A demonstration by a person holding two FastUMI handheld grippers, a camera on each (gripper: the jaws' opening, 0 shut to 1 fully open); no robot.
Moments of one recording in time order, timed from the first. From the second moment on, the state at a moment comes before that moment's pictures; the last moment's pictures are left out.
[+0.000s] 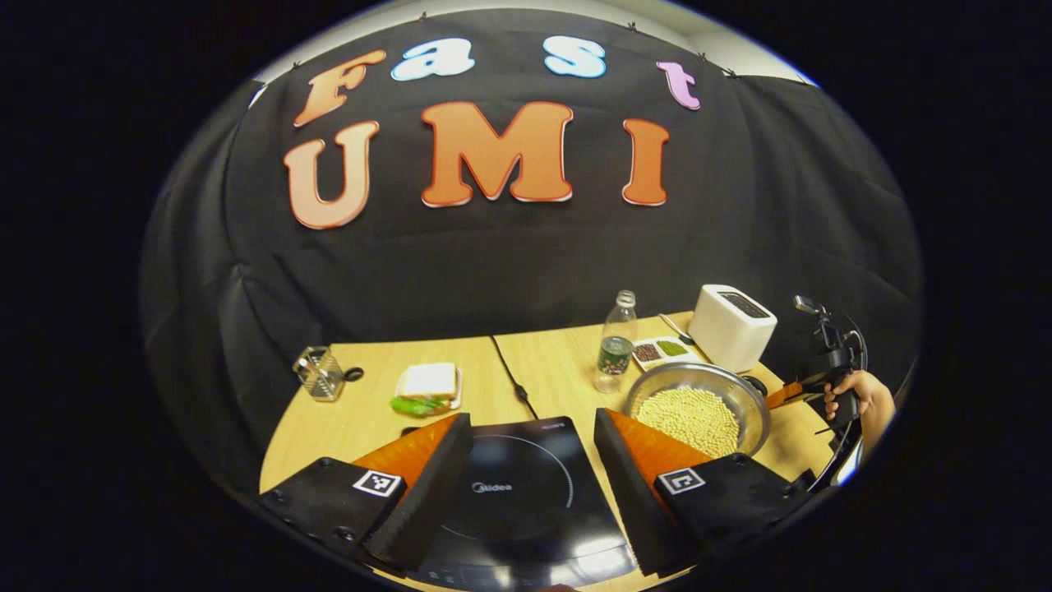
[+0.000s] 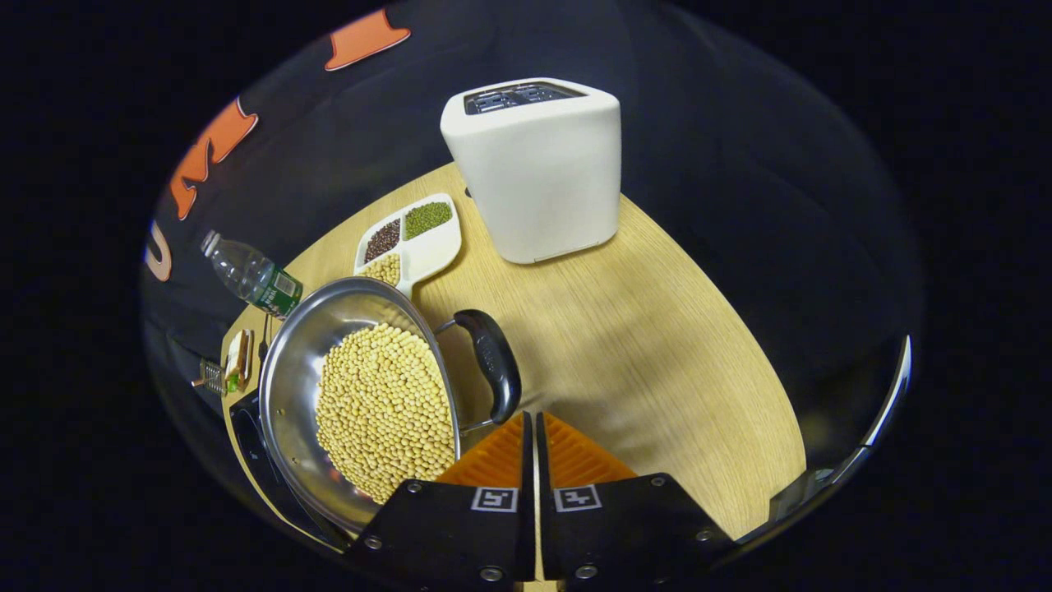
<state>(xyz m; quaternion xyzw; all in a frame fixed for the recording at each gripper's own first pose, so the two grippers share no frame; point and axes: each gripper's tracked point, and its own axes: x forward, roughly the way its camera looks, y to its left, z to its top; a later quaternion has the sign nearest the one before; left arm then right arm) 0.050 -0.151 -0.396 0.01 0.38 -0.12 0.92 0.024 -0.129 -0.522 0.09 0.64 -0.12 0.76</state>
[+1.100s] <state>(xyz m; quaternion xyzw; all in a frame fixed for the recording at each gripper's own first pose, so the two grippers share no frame) 0.042 -0.291 -0.592 -0.07 0.57 -0.16 0.80 0.058 -0.110 -0.526 0.03 0.61 -0.08 0.79</state>
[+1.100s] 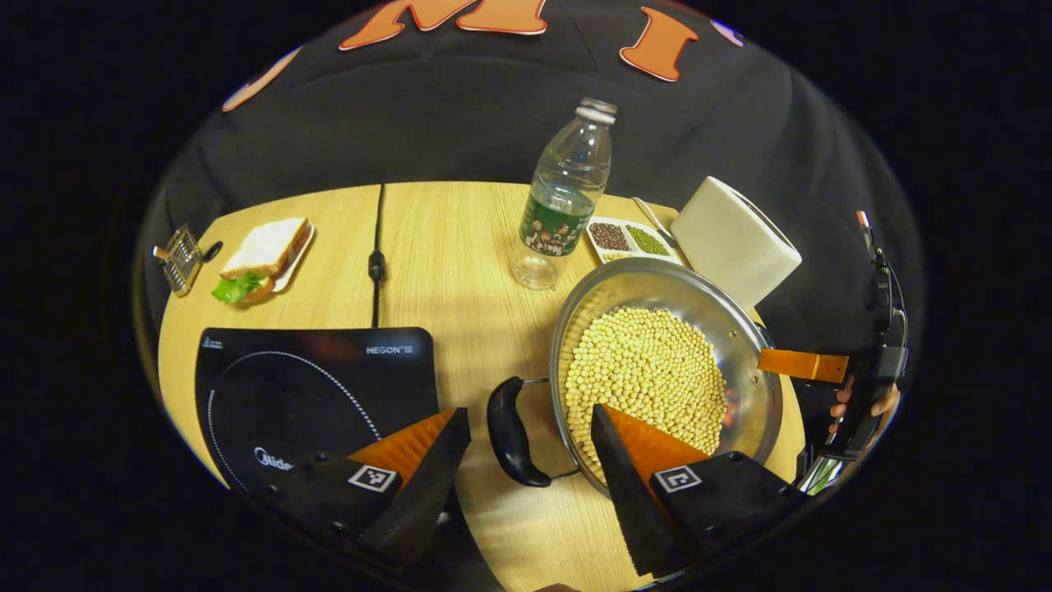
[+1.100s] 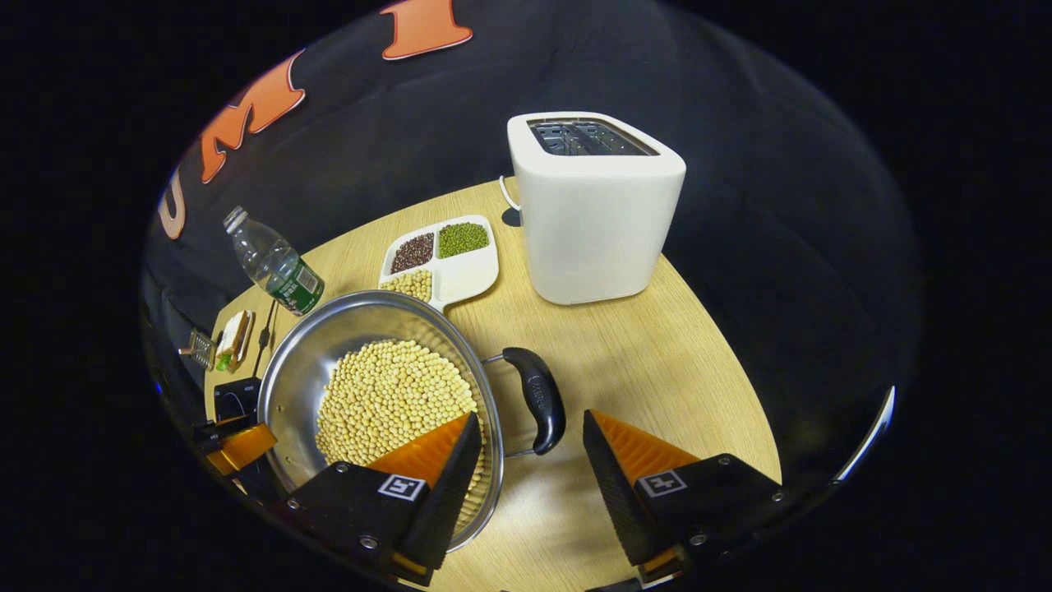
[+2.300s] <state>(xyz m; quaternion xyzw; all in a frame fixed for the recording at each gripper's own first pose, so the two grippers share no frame) 0.073 -0.287 -0.631 0.01 0.51 -0.09 0.85 0.064 -0.103 -0.553 -0.02 0.61 -0.05 0.79</state>
